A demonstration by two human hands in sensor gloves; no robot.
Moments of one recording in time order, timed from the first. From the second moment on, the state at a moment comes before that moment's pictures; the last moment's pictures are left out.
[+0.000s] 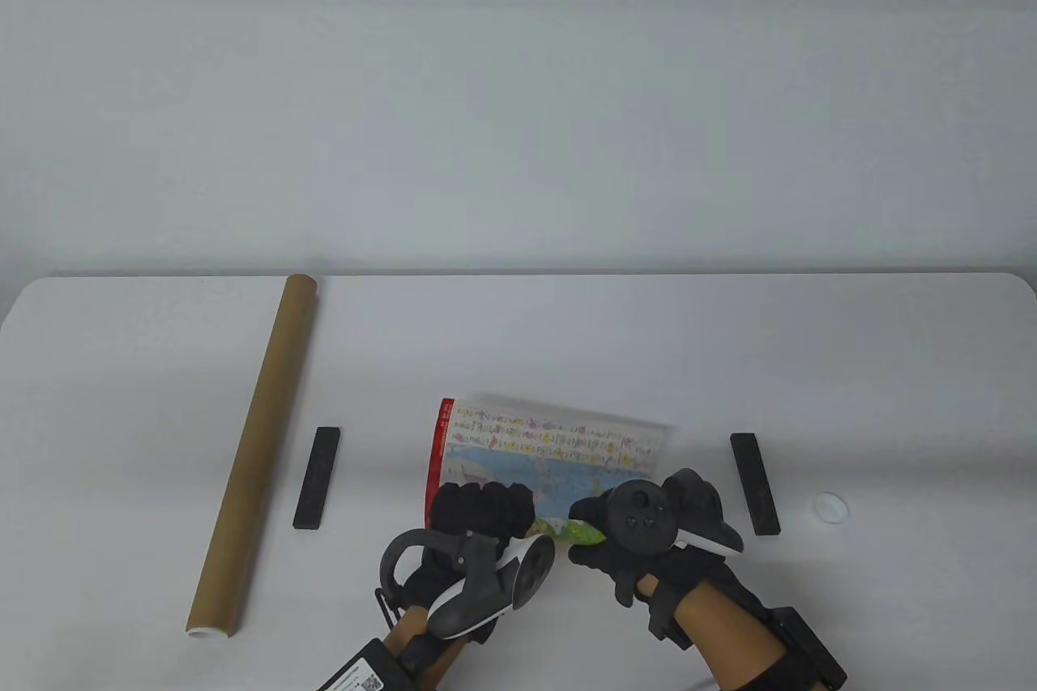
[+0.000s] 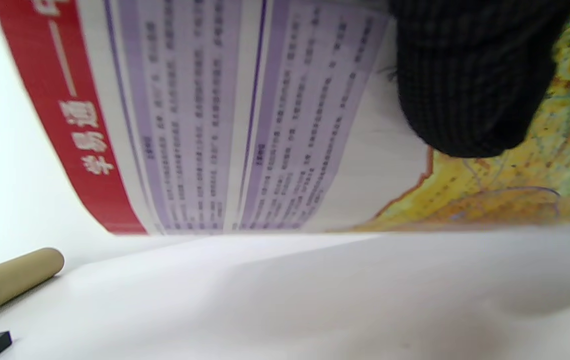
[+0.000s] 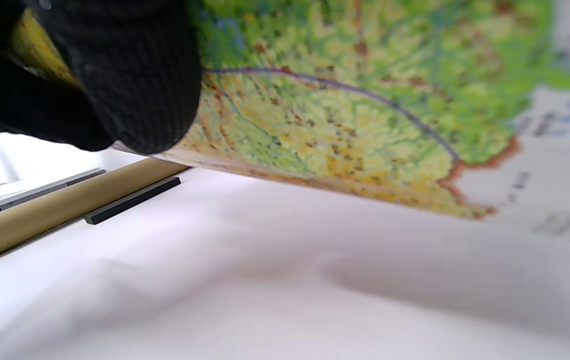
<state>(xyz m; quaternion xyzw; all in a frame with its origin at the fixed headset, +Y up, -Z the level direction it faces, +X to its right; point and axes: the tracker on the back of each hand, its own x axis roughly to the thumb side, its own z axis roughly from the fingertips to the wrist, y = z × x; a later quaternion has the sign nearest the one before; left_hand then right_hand) -0.066 -0.679 -0.289 0.11 -0.12 -0.08 0.98 0.117 -0.693 -0.328 0.28 0.02 0.95 0.12</state>
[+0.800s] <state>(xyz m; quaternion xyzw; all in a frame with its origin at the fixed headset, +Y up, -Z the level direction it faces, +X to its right) -0.089 -0.692 -0.314 -0.09 -0.11 0.12 0.98 0.094 -0.681 -0.300 0.31 -0.16 0.93 -0.09</state>
